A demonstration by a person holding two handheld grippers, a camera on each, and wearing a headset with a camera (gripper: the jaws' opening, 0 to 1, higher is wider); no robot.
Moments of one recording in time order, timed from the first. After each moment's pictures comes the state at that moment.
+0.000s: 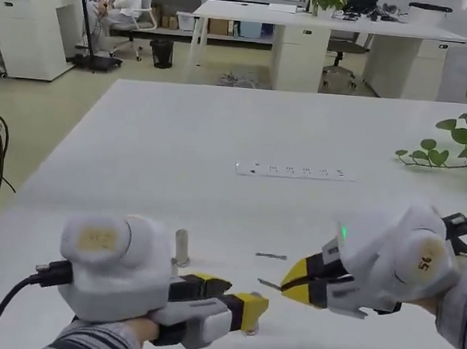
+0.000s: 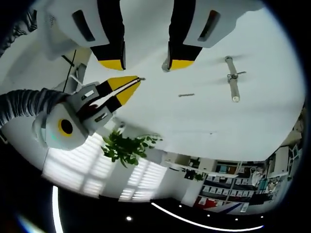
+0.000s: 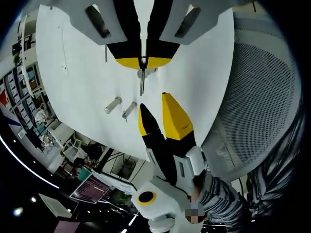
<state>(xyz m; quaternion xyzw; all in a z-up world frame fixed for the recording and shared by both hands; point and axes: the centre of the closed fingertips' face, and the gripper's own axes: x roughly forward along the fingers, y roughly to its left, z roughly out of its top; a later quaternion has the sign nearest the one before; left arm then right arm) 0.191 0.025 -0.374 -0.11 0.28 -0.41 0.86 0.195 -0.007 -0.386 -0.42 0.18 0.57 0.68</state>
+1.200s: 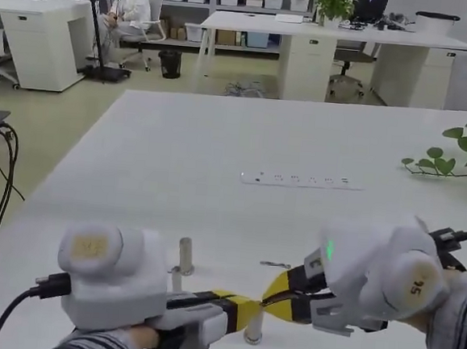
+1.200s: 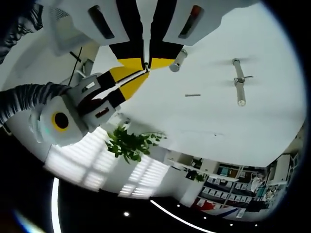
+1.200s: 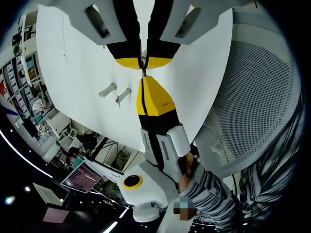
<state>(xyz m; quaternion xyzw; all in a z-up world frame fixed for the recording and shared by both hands) 0.183 0.018 -0.371 -0.13 0.27 -0.43 0.85 0.183 0.015 -0.380 -0.40 0.16 0.60 0.67</state>
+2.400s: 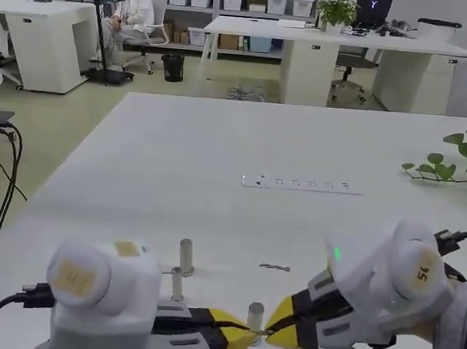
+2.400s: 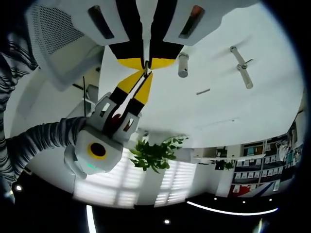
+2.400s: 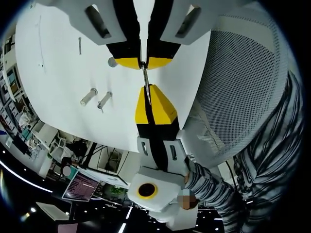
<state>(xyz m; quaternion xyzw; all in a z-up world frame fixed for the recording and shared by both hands) 0.154 0.019 -0.375 -0.02 0.23 -0.52 0.83 0.156 0.010 -0.394 -0.35 0.21 0.64 0.65</state>
